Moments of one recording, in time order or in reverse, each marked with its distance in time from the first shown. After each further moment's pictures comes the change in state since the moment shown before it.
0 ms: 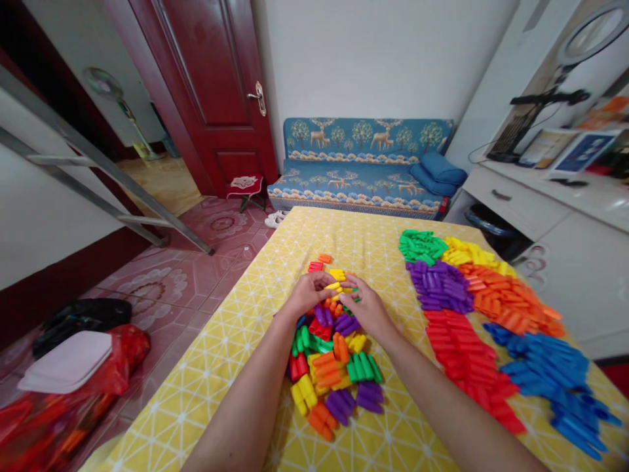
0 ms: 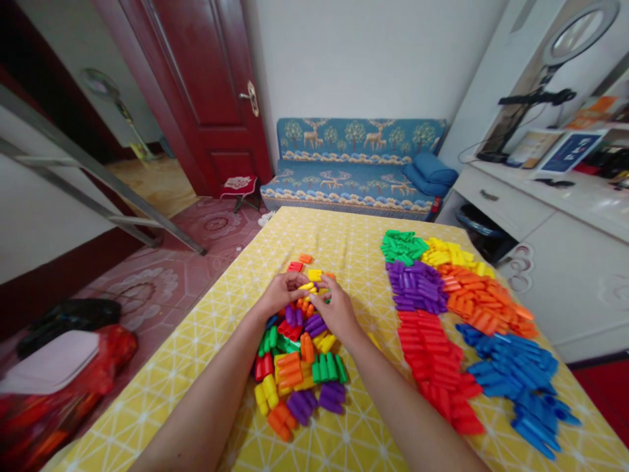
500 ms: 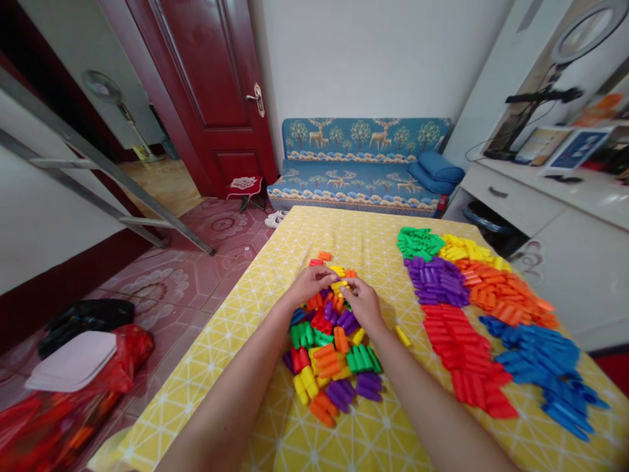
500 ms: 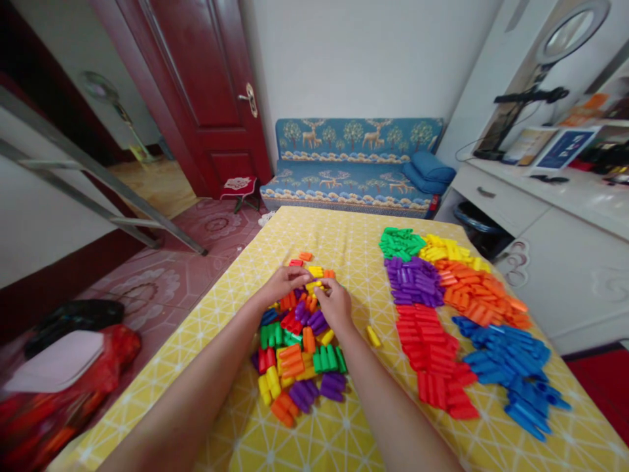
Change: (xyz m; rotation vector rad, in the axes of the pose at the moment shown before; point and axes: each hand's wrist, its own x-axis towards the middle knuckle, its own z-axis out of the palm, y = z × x) left_hand 0.008 0.020 -0.005 0.125 -0.060 -0.028; right_hand 0.001 0.014 0.013 -0.095 0.117 0.046
